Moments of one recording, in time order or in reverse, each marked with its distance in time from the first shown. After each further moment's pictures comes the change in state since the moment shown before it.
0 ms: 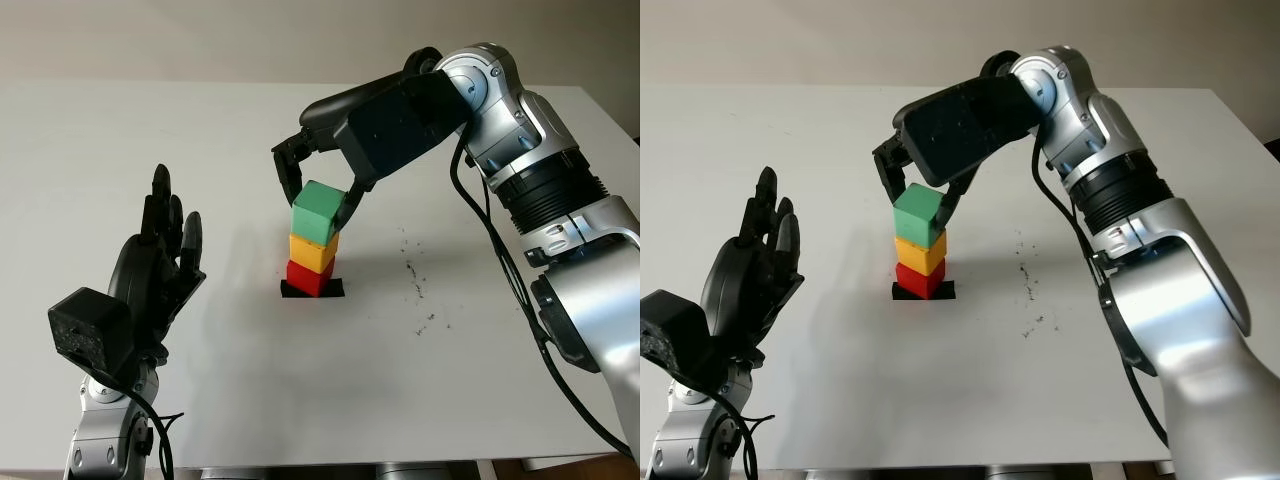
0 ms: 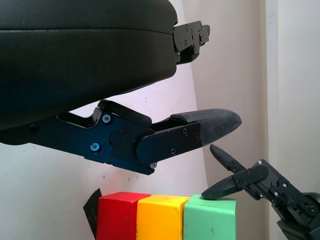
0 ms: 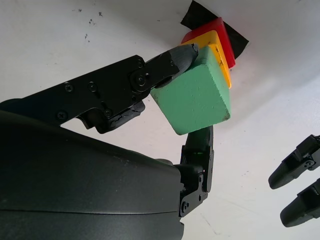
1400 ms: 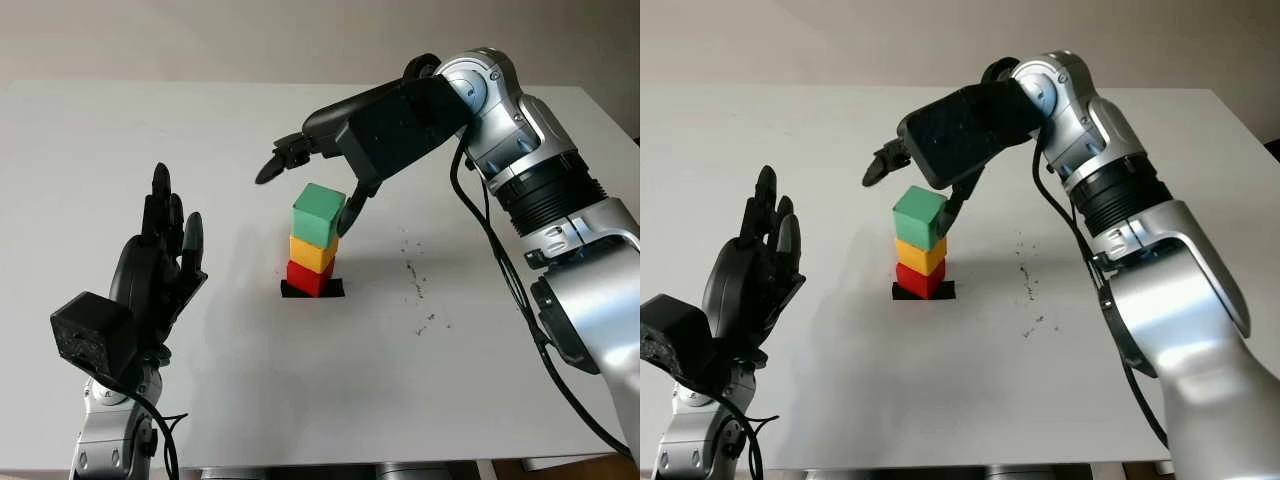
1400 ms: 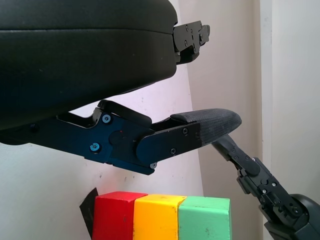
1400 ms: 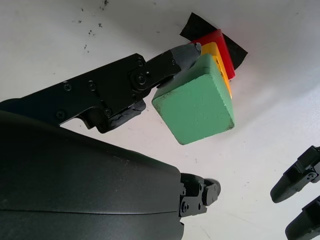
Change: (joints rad) left arm 0.003 -0.019 -0.002 0.022 0.002 -0.048 0.001; right arm 0.016 -0.001 -0.002 0.006 0.008 0.003 0.026
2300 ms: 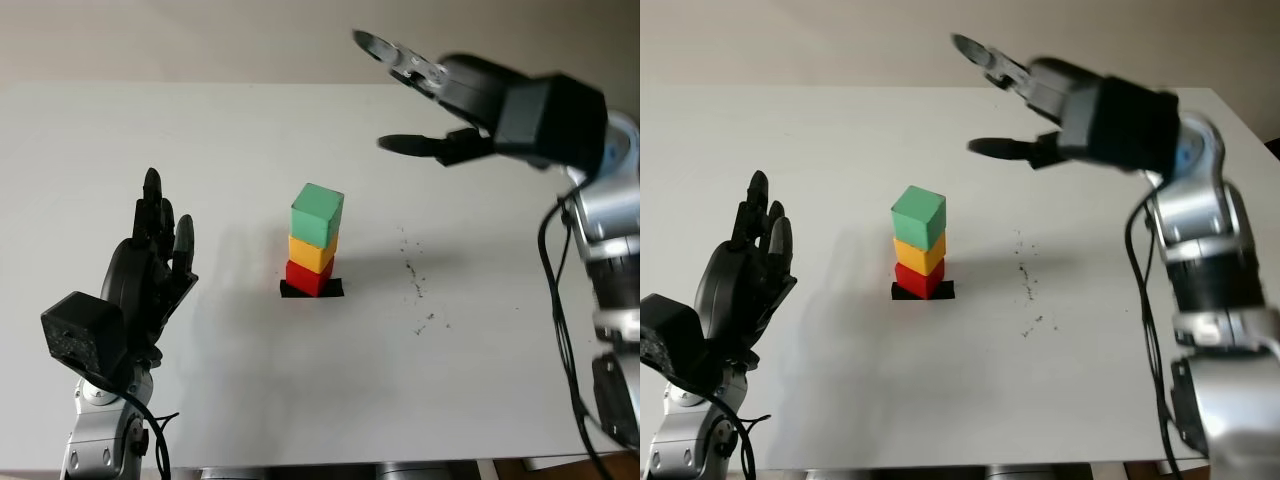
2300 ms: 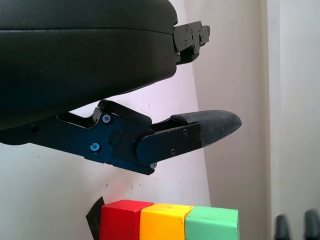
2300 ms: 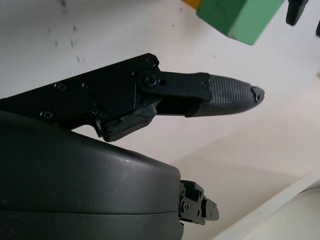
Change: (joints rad) left arm -0.009 0.031 0.035 0.042 -0.023 0.010 -0.020; right arm 0.604 -0.117 -0.415 -0.481 0.254 0.321 -0.484
